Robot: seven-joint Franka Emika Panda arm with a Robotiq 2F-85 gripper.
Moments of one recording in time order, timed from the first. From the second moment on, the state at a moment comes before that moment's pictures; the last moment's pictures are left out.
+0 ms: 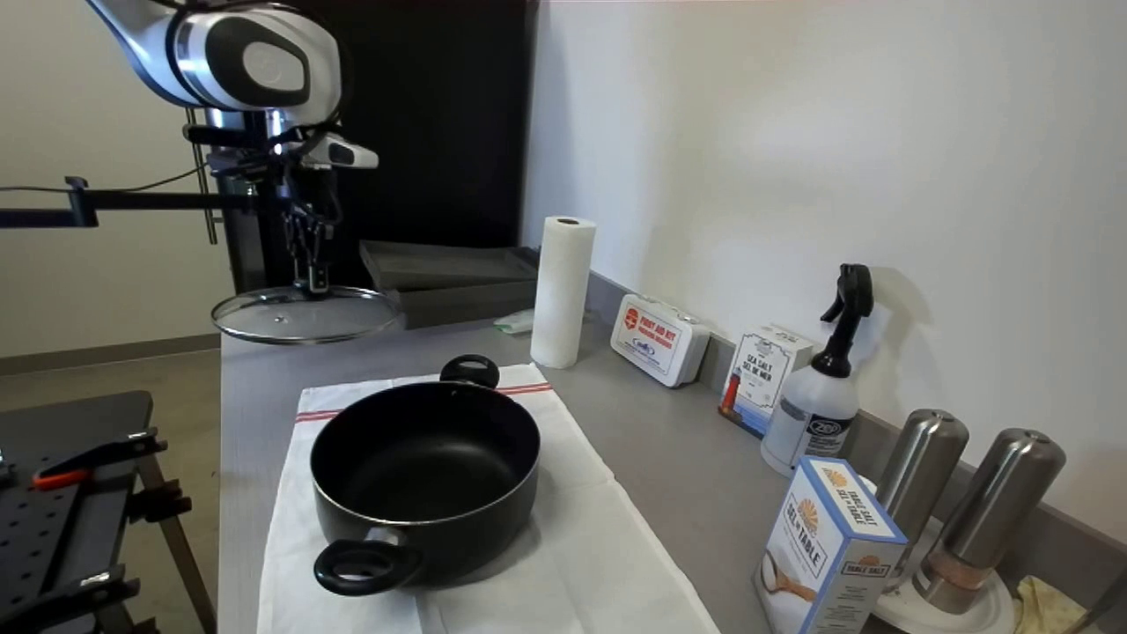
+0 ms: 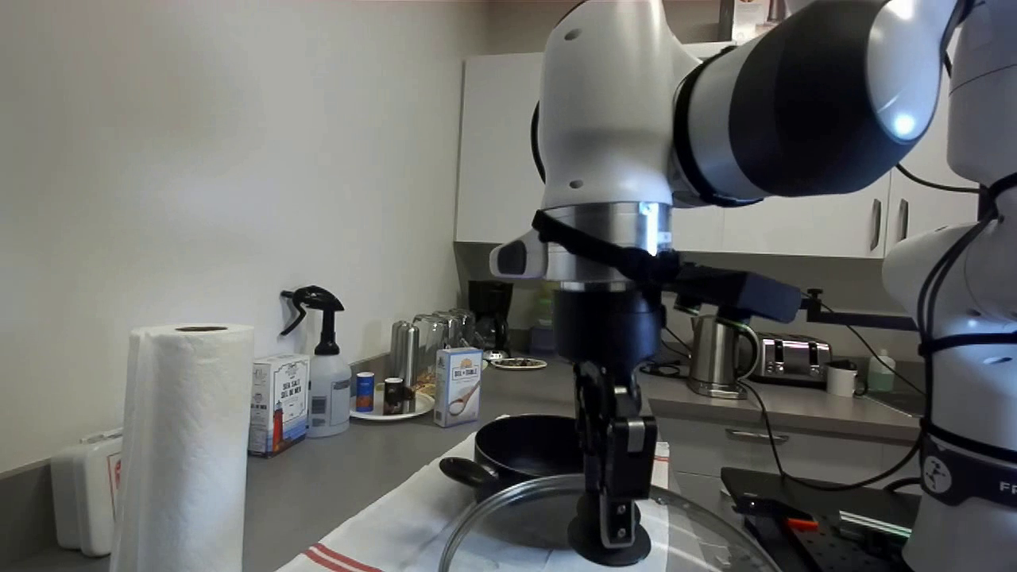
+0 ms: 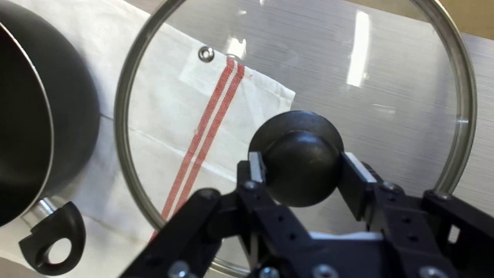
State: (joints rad) arm 0.22 0.03 0.29 -2.41 -0.10 2.35 0.32
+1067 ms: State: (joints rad) arm 0.25 0.35 0.18 -2.34 -0.20 2.64 0.25
